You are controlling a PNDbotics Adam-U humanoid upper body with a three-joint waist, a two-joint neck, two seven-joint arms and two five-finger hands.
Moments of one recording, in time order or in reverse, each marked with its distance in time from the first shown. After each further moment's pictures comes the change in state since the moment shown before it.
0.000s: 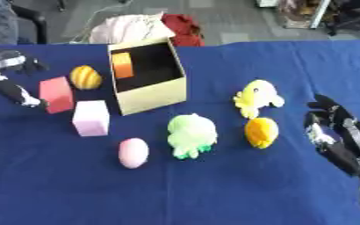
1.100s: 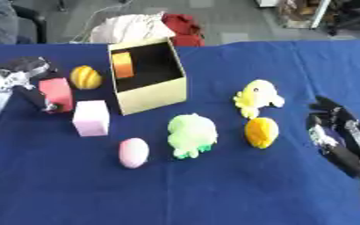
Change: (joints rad) left arm -0.026 -0.069 0.023 0.040 -0.138 -0.024 0.201; right arm 0.000 0.000 0.005 0.000 -0.001 -0.004 0.005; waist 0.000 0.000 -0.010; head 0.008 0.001
